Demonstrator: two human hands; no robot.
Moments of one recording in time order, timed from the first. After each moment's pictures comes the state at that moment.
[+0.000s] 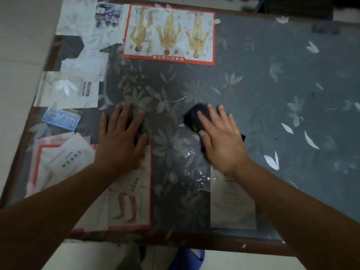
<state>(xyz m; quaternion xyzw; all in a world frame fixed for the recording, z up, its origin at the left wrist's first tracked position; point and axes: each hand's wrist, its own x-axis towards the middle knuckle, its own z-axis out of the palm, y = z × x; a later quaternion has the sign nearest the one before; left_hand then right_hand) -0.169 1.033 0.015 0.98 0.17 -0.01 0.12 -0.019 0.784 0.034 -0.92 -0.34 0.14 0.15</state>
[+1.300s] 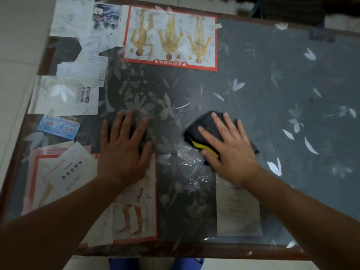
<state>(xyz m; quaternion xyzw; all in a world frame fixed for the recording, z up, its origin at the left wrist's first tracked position) -0.171 1.030 0.009 0.98 0.18 0.02 0.11 -0.016 0.767 0.030 -0.90 -0.43 0.12 0.01</state>
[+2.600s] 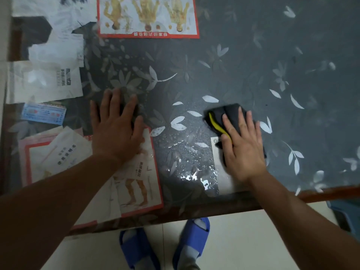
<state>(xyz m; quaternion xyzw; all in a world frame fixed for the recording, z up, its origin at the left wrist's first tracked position) -0.172 1.032 0.010 0.98 0.17 0.02 0.13 -0.097 0.719 0.028 -0.97 -0.18 0.08 0.11</state>
